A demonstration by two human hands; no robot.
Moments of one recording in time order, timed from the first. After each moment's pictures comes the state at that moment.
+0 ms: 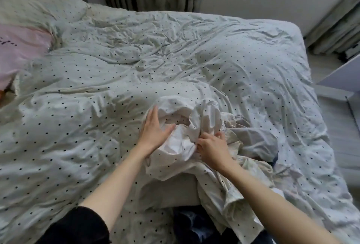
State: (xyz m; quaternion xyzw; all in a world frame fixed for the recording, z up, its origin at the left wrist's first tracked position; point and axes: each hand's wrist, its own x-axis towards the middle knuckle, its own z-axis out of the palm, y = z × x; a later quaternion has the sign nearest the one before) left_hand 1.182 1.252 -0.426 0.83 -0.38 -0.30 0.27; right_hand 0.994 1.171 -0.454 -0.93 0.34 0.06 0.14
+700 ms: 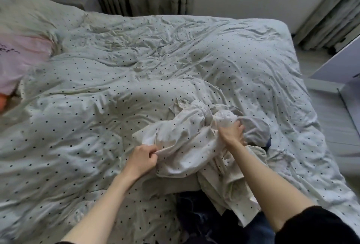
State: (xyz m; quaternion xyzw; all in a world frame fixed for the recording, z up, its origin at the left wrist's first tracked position) left_hand 1.151 1.351 -0.429 0.81 -0.48 -0.28 0.18; right_hand 0.959 1.160 -0.430 -0.55 0.77 -0.03 0.33
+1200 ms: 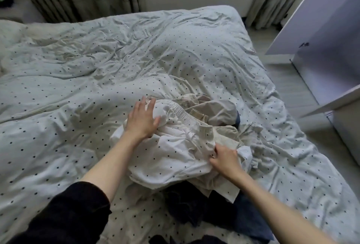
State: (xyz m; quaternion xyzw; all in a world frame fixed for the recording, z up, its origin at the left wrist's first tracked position) left_hand 1.128 1.228 -0.413 0.78 -0.60 -0.19 0.02; right_hand 0.856 1.253 -0.436 -0.74 0.62 0.04 0.27
